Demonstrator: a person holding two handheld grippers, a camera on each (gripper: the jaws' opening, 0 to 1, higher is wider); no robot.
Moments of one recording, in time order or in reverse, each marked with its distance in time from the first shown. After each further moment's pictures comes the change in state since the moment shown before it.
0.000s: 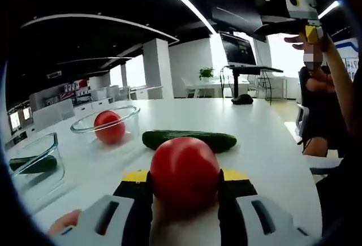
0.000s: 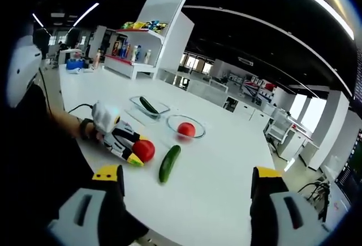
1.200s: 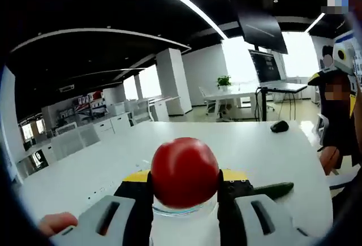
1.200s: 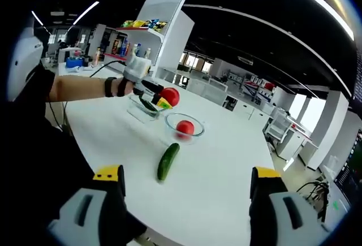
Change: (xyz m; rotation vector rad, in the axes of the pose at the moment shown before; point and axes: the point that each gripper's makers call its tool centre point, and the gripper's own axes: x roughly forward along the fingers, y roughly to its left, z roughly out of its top) left arm 0.010 0.155 0.125 0.106 -0.011 0.154; right arm 0.000 -0.003 -0.006 -0.002 0.012 -0.009
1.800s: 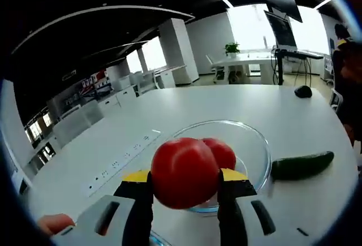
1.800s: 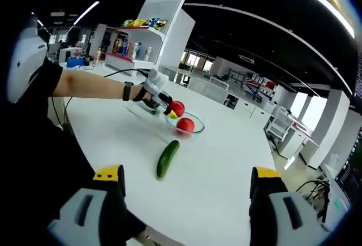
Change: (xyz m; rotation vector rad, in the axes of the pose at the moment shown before) left arm 0.056 0.021 -0.072 0.018 0.220 0.025; right arm 0.001 -0.009 -0.005 0.001 0.006 -0.013
